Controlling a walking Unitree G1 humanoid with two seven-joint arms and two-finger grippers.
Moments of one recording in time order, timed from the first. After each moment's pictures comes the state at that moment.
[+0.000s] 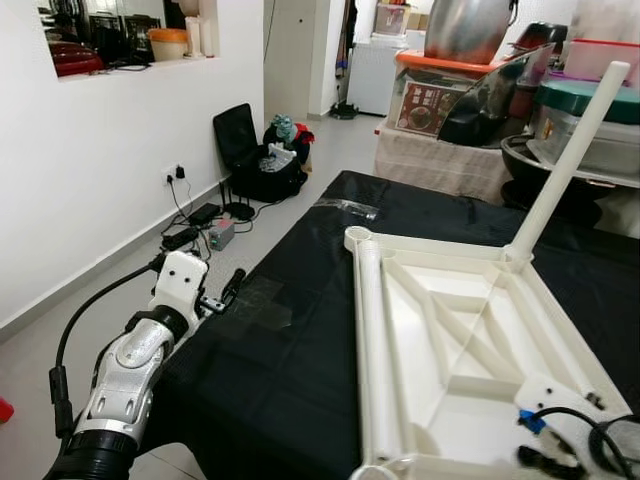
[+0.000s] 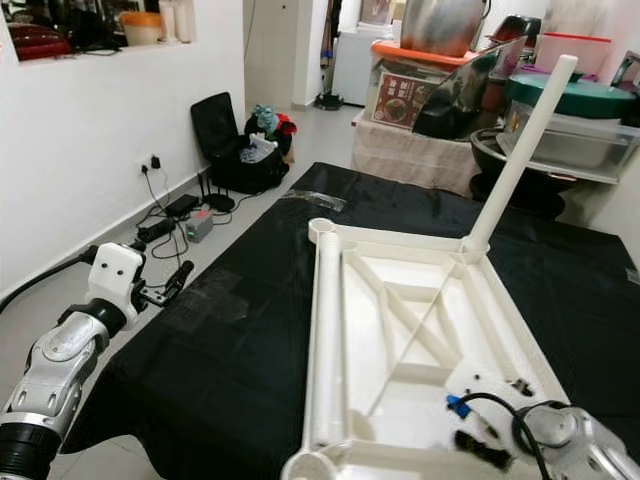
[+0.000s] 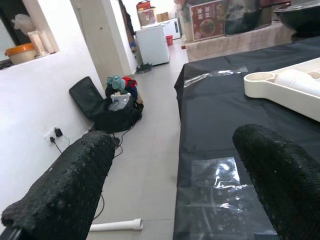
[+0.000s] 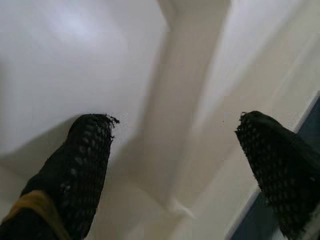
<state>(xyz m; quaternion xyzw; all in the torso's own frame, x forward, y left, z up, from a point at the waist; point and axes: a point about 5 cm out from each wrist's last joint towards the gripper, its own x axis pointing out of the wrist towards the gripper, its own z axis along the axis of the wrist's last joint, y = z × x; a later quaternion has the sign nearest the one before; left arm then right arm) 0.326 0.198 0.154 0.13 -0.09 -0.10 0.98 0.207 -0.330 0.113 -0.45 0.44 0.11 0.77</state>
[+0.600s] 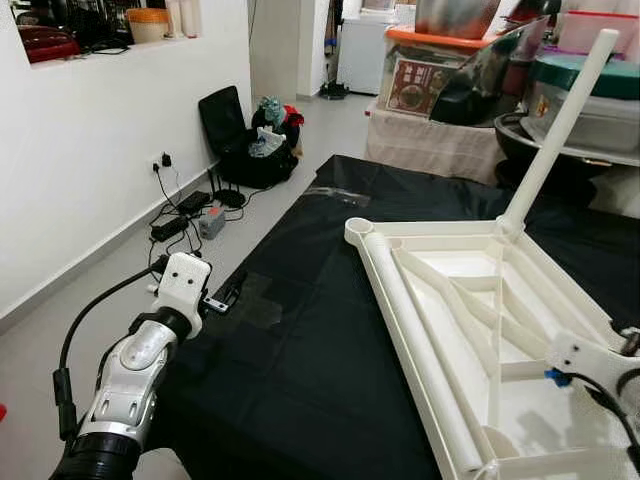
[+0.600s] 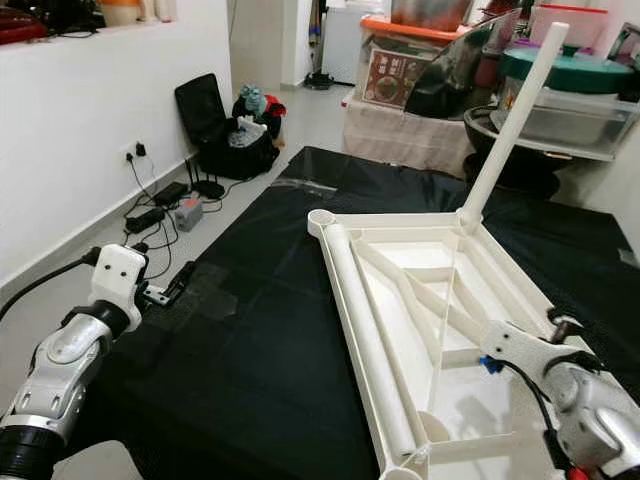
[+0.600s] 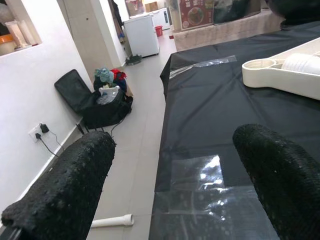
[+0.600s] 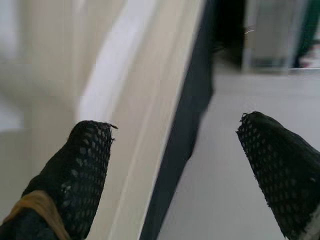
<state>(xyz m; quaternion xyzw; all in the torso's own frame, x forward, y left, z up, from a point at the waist) 0.325 0.195 0.153 0.13 -0.09 -0.10 0.98 0.266 -0.348 0.147 -0.60 0.24 -0.10 0.76</state>
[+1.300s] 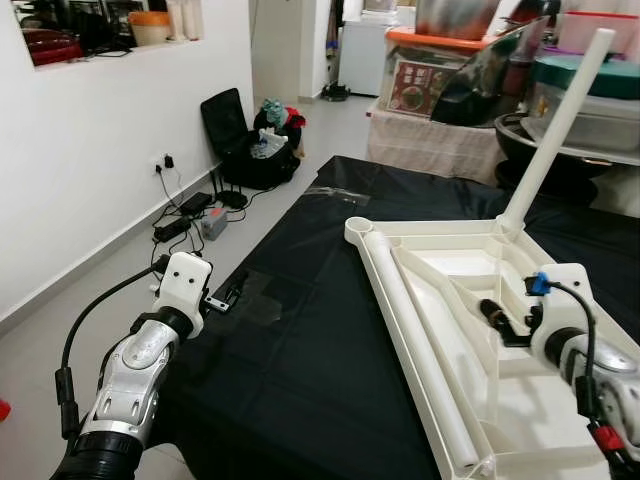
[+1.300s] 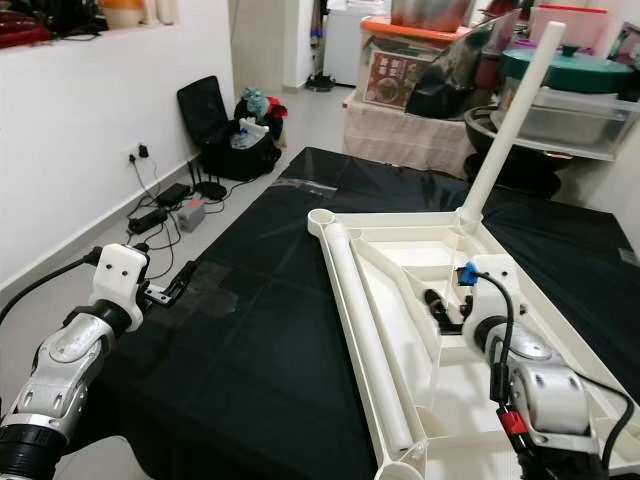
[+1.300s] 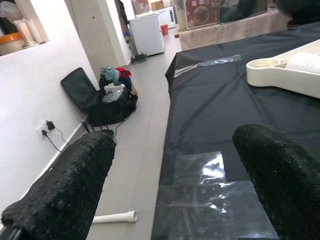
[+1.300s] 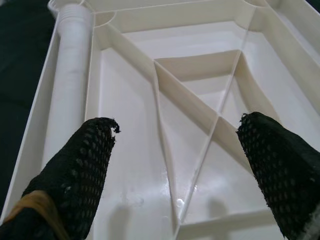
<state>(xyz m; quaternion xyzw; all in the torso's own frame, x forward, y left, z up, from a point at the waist) 0.326 0.193 0.152 0.13 -0.08 -0.10 0.98 0.274 -0.281 0.174 0.03 0.20 -0.04 0.98</state>
